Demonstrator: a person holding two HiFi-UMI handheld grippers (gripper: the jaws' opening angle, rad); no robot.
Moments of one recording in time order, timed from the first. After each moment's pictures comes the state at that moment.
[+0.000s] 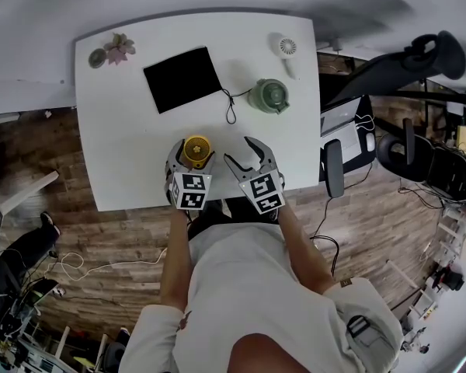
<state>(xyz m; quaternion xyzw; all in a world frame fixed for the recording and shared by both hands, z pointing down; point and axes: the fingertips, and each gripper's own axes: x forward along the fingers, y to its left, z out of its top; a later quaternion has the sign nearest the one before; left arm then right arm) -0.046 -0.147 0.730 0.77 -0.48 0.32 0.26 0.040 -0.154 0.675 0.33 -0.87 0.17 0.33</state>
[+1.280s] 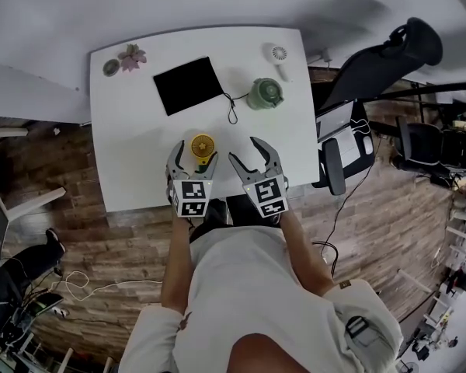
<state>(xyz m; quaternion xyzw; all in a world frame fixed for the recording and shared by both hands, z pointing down) -0.058 -0.141 0.646 0.80 -0.52 0.24 0.18 0.038 -0.141 0.606 0.40 -0.87 0.10 0.27</state>
